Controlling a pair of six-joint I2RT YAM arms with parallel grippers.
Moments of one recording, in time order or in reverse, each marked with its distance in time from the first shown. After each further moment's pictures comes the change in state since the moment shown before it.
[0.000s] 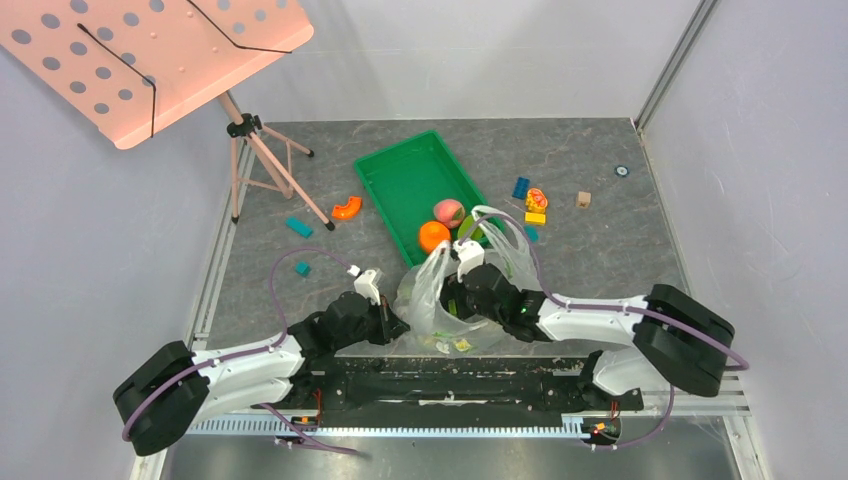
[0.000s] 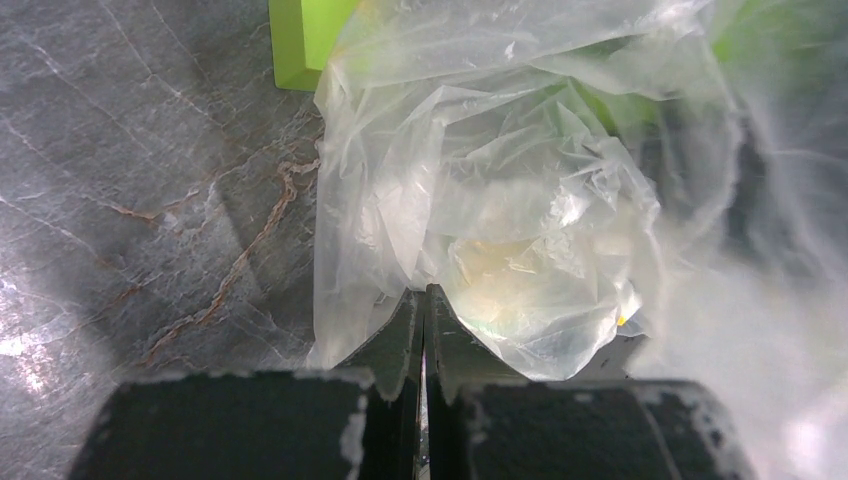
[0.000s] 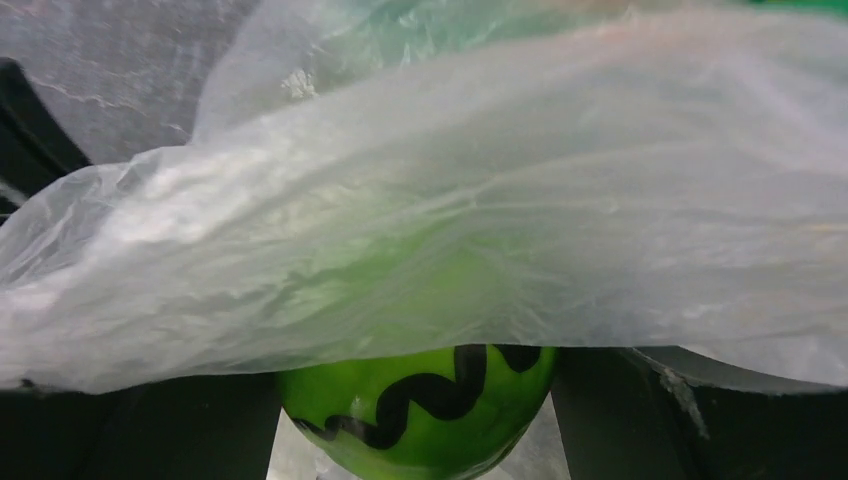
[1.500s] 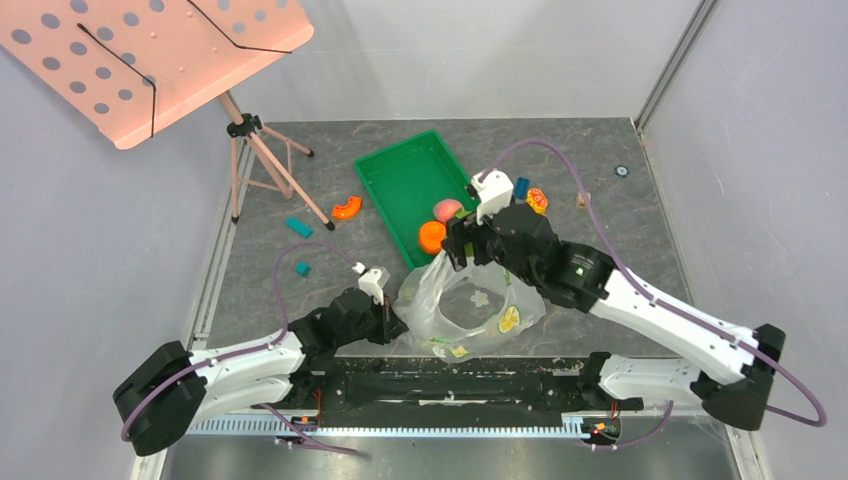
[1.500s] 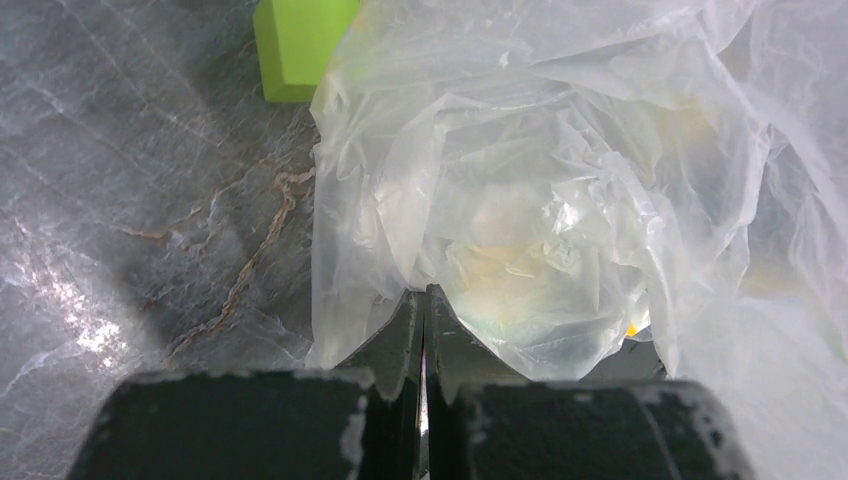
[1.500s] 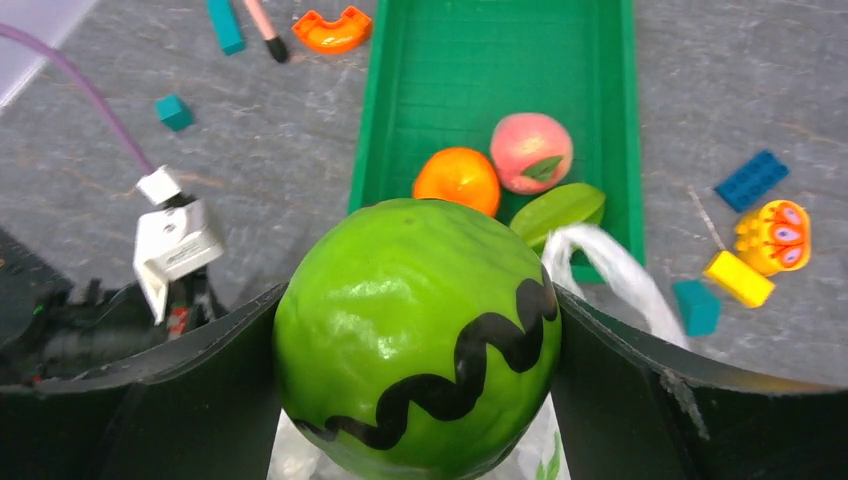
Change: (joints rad) left arm 0.000 0.000 0.051 -0.098 0.009 0.097; right arm -0.042 -0.278 0.597 -0.684 0.168 -0.240
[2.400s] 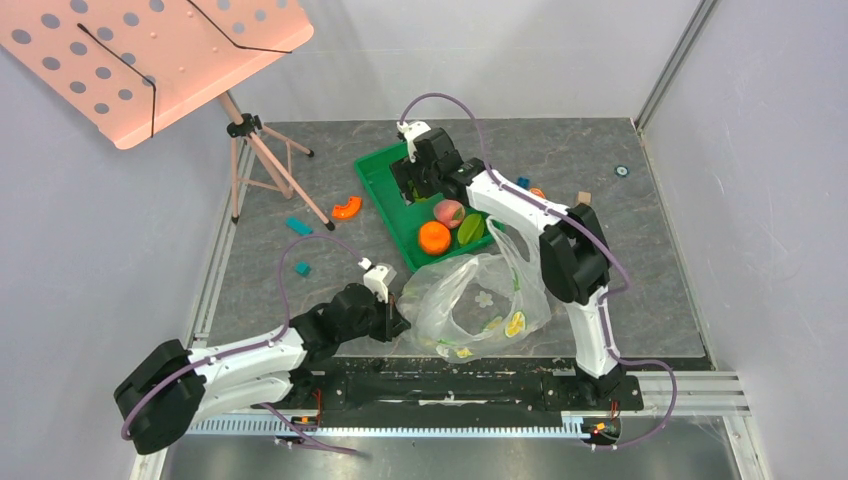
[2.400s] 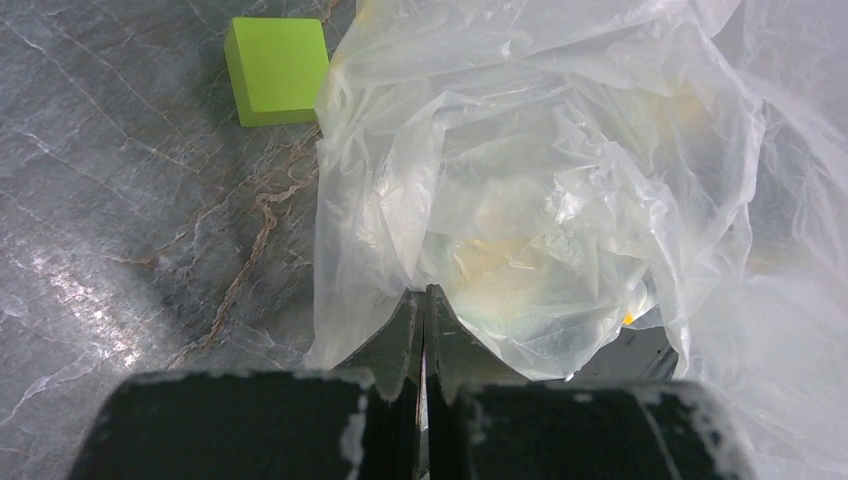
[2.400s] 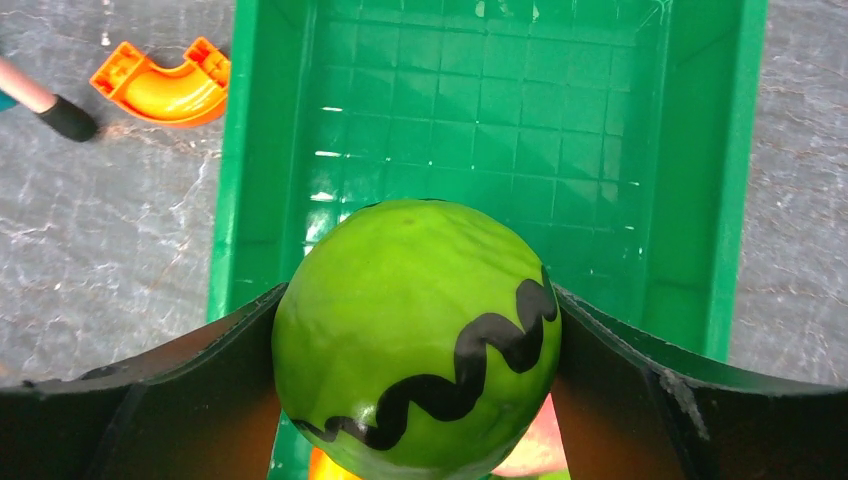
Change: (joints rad) left arm 0.000 0.013 0.047 -0.032 0.022 0.077; right arm -0.288 0.973 0.674 0.061 -0.257 -0.172
